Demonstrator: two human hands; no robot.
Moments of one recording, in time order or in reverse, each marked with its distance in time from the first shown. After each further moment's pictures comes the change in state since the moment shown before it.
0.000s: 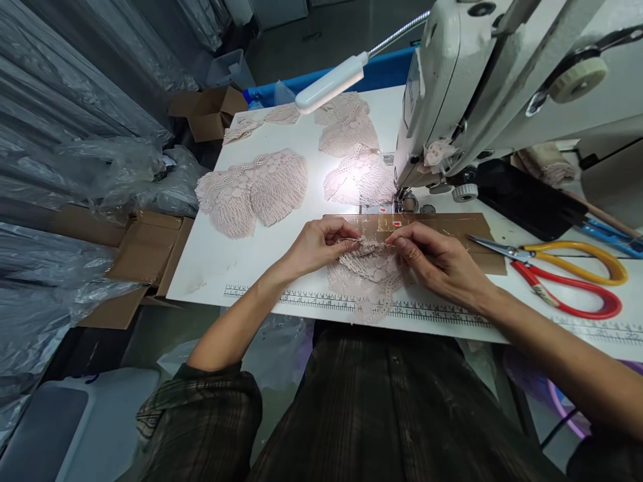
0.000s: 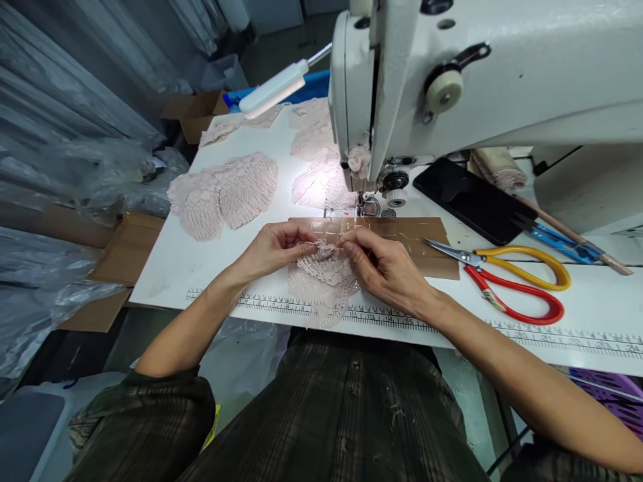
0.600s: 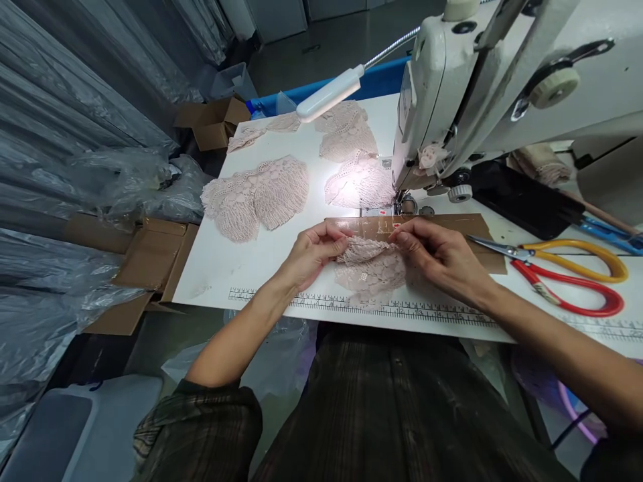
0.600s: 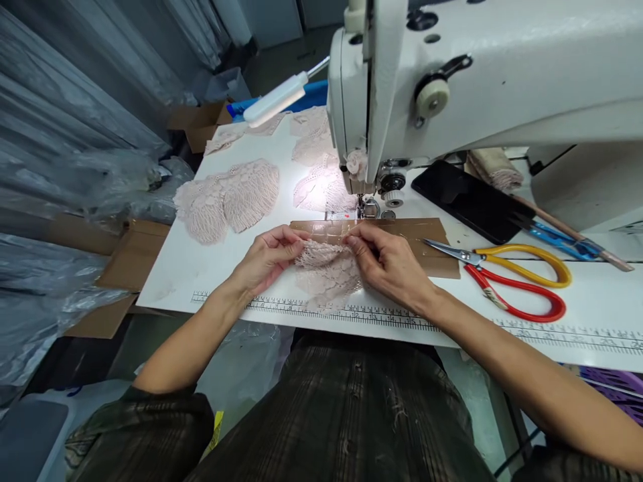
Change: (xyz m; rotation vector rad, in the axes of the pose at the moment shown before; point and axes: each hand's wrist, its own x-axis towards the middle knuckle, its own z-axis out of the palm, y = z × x) left_hand -0.020 0.009 0.008 -0.532 0.172 -0.178; right_hand 0.005 -0.006 -0.002 -0.056 0.085 0.046
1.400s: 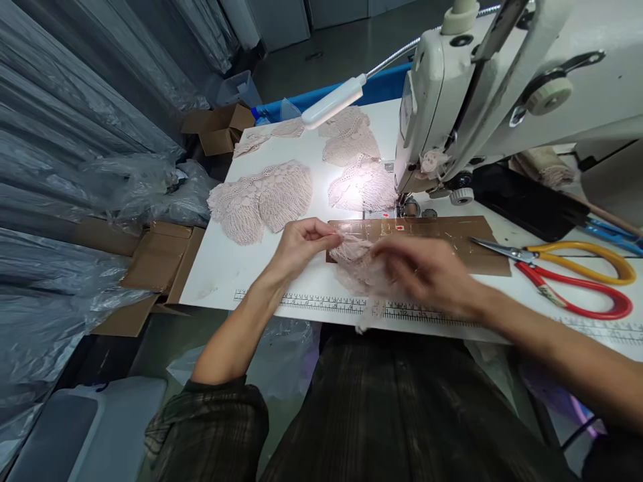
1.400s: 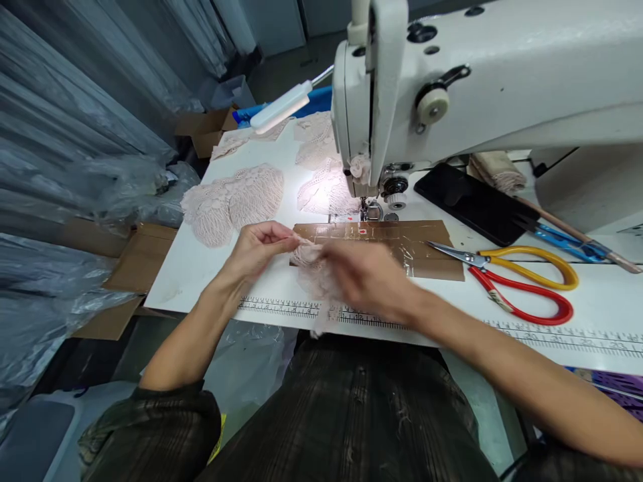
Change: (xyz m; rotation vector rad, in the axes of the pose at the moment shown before) left_hand 0.005 0.013 -0.009 0.309 0.034 0.126; right_hand 0.007 -0.033 0.016 -0.059 -0.166 -0.368
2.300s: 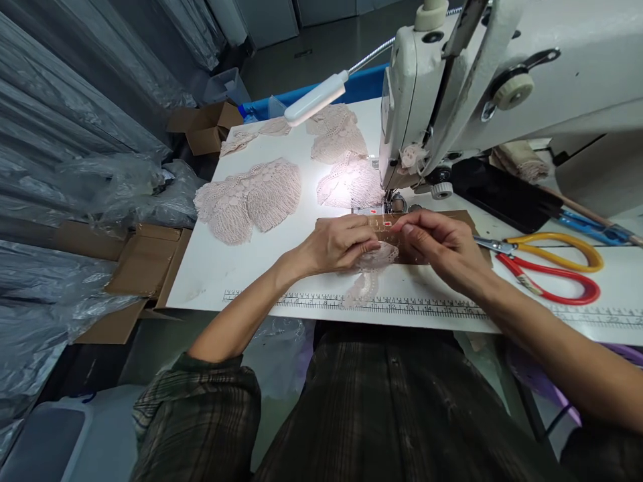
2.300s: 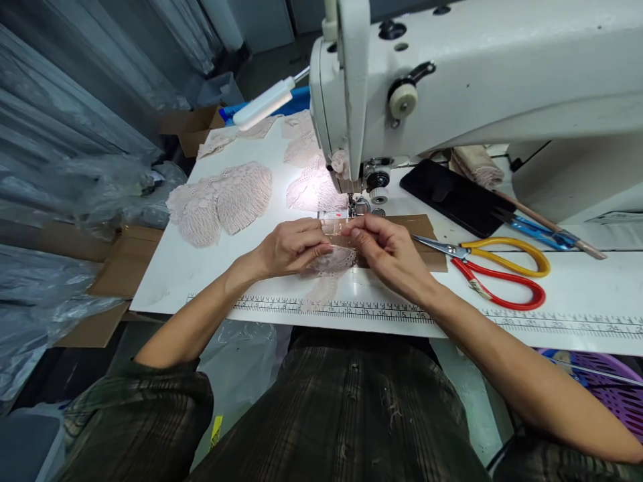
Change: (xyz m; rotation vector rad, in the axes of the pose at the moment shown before) left_hand 0.034 0.005 0.033 0.717 -0.457 0.611; right_hand -0.022 0.026 -0.017 0.374 0.289 0.447
